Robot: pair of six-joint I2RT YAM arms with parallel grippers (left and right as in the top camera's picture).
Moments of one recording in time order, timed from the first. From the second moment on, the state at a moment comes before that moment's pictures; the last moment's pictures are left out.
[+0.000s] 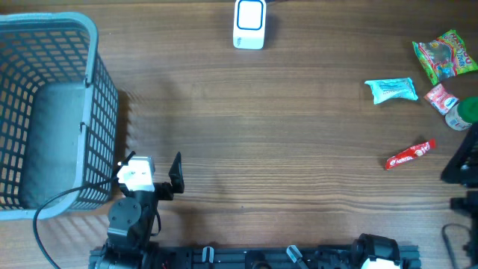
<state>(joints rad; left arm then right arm) -0.20 0.02 0.12 -0.37 -0.12 -0.13 -0.20 0.57 1.47 -0.91 0.03 0.57</state>
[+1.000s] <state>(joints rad) -0.20 0.02 0.12 -0.37 -0.12 -0.13 0.05 0.02 0.01 0.15 -0.04 0.12</state>
